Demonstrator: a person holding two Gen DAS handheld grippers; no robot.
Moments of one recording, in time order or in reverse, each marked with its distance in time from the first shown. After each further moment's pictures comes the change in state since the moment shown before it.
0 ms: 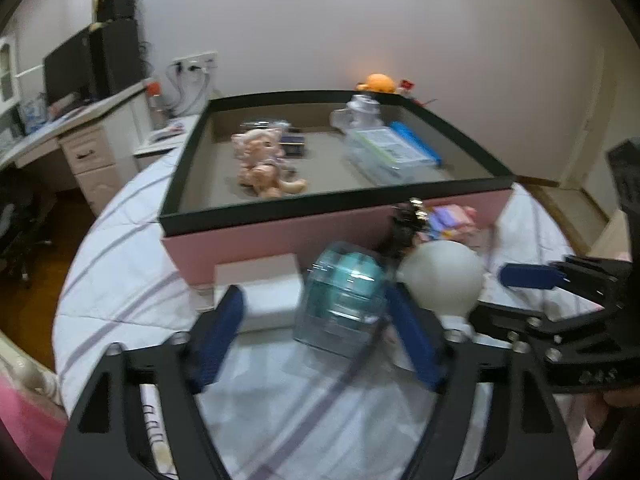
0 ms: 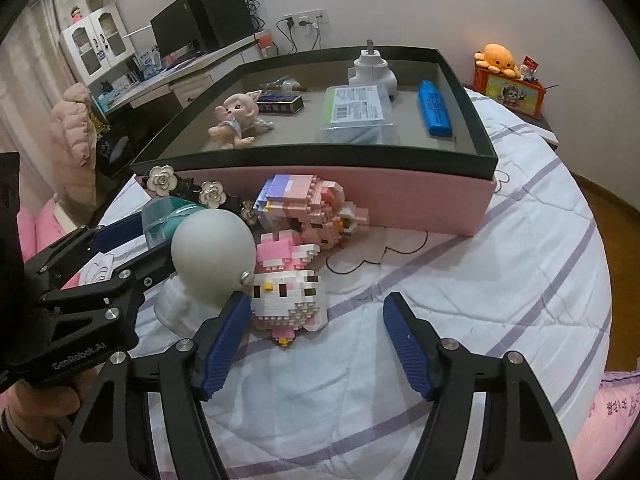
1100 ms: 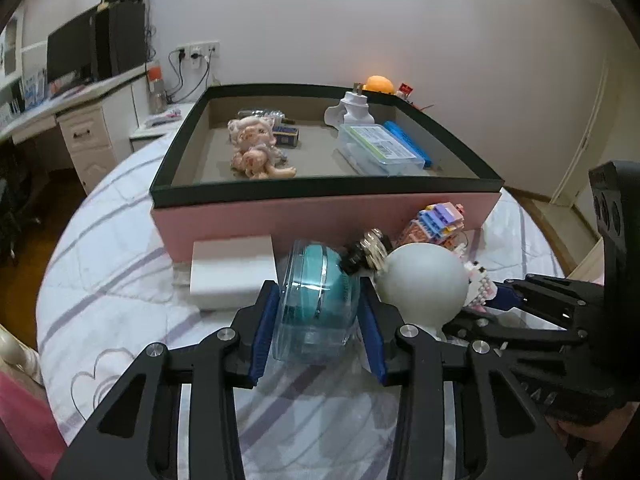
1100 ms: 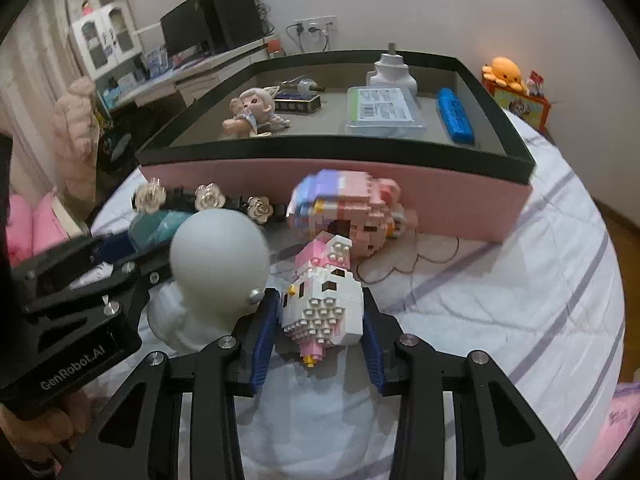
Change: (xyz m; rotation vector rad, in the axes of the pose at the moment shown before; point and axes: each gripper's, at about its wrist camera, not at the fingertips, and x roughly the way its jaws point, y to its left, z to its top) left arm -0.009 0.002 -0.011 -0.082 0.009 -0.085; right arm 0.010 0.015 -0.009 -0.028 -0.039 -0.001
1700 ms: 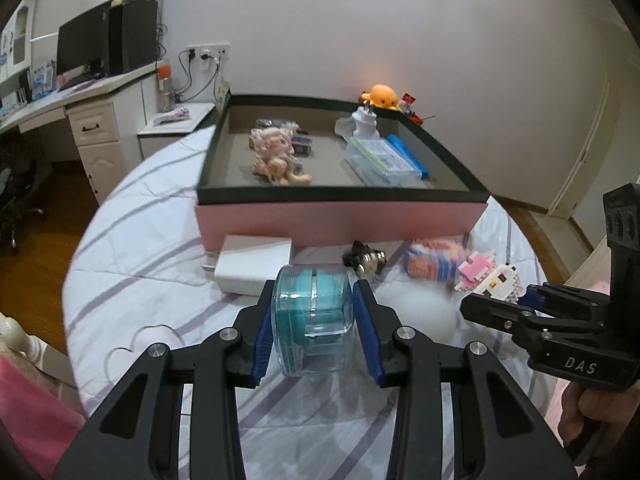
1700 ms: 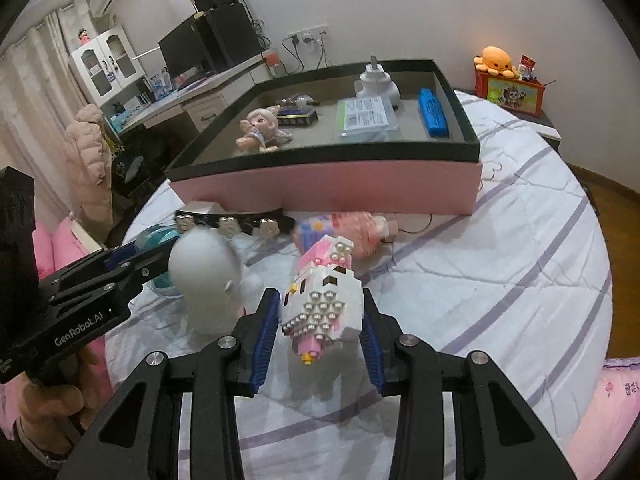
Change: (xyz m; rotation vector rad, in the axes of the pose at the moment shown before) left arm -0.038 0.010 -0.001 -0.026 -0.024 0.005; right arm -0.041 -0.009 -0.010 0.064 -0.033 0.068
